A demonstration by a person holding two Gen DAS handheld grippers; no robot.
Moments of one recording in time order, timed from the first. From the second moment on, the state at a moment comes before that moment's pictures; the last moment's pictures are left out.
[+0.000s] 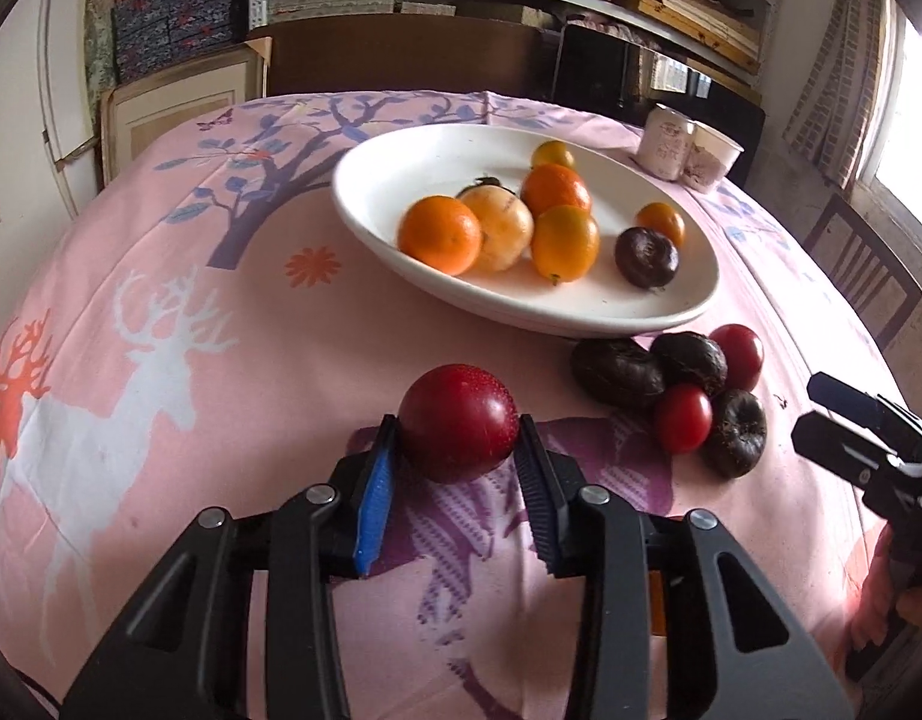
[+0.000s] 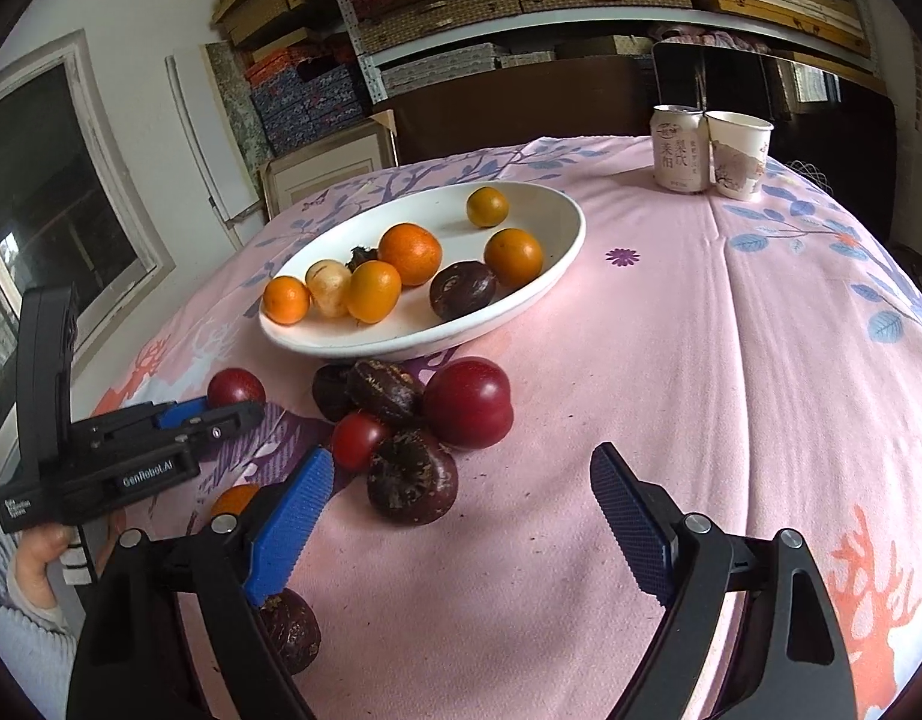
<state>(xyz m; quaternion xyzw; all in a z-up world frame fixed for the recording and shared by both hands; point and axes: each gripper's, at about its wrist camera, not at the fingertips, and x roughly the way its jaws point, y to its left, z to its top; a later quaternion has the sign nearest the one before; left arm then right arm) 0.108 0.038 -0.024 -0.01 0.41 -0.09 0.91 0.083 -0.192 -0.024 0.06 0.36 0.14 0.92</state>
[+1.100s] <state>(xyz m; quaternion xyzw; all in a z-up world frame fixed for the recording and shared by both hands) 0.155 0.033 0.035 -0.03 0.36 -0.10 0.93 0.144 -0.189 0.035 0.08 0.32 0.14 0.93</state>
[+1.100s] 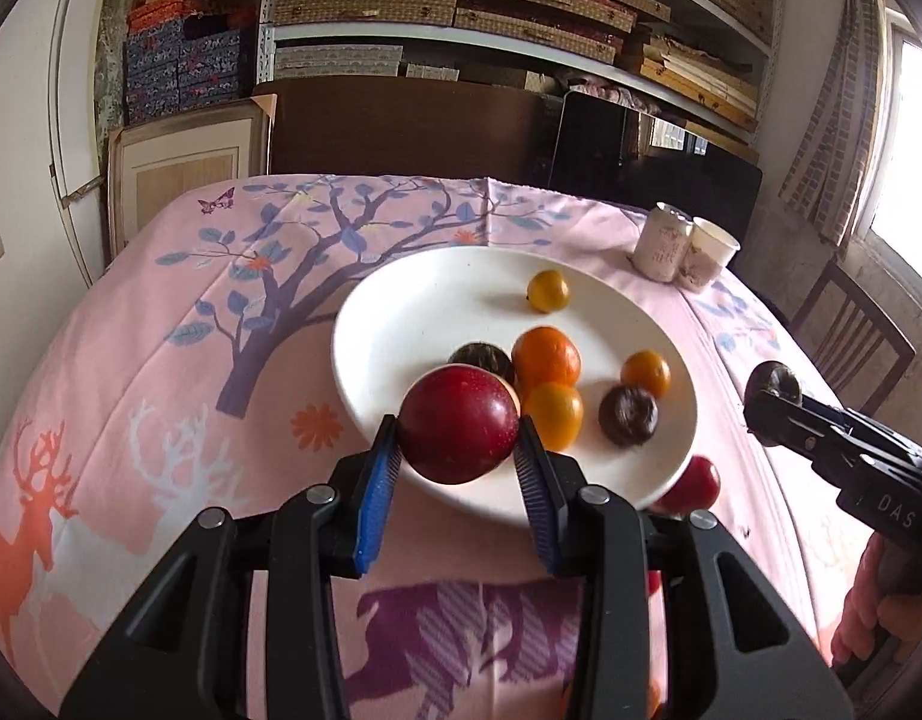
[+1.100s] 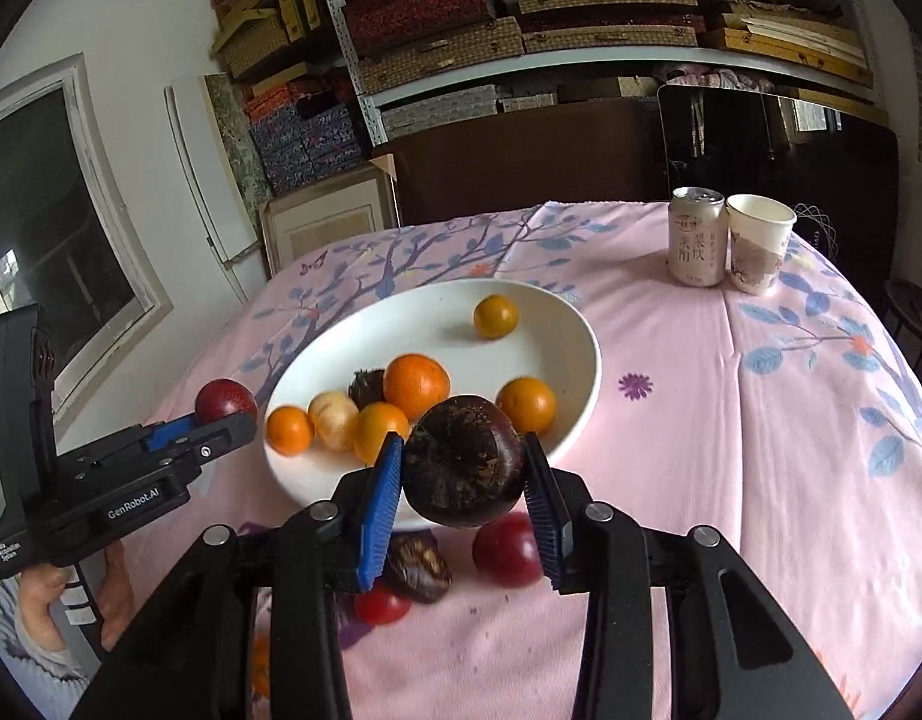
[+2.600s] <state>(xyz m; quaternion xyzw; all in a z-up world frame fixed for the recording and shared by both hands) 0.121 -0.015 -0.018 0.05 0.39 -0.15 0.91 0.105 -0.235 -0.004 0.14 0.32 0.10 0.93</state>
